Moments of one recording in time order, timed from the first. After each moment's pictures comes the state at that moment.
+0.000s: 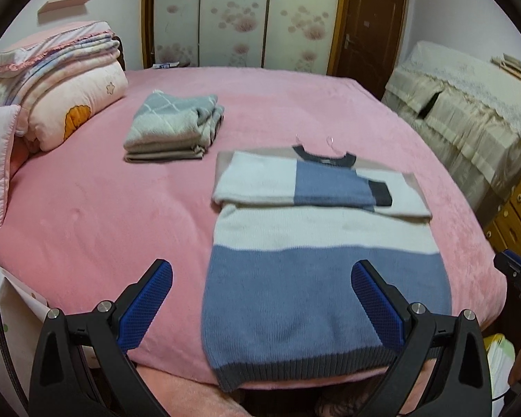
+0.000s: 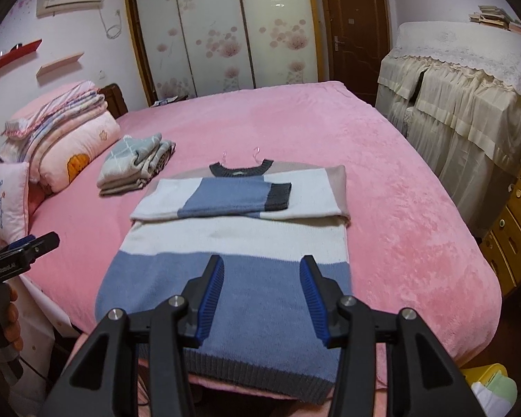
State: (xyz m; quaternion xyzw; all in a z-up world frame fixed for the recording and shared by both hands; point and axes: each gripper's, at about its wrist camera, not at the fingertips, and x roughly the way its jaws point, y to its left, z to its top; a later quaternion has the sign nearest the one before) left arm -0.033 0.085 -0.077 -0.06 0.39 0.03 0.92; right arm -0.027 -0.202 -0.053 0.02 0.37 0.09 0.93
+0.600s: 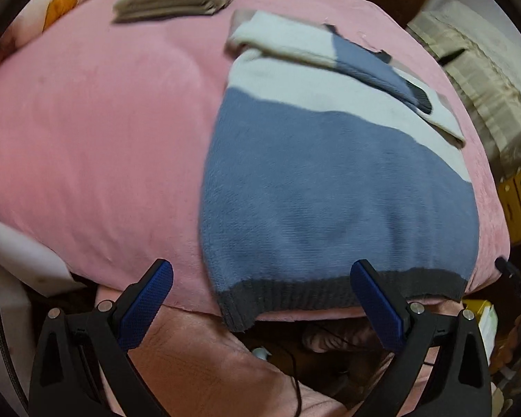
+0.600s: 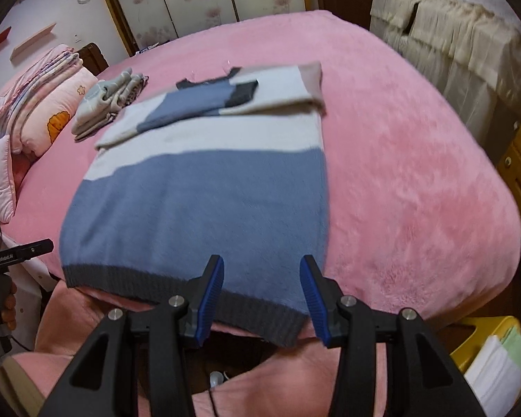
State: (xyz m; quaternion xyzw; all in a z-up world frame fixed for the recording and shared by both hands) left arm -0.031 0.130 -0.221 -0.15 0.56 0.00 0.82; right arm -0.032 -0.261 -0.163 0.06 0.49 0.08 0.86
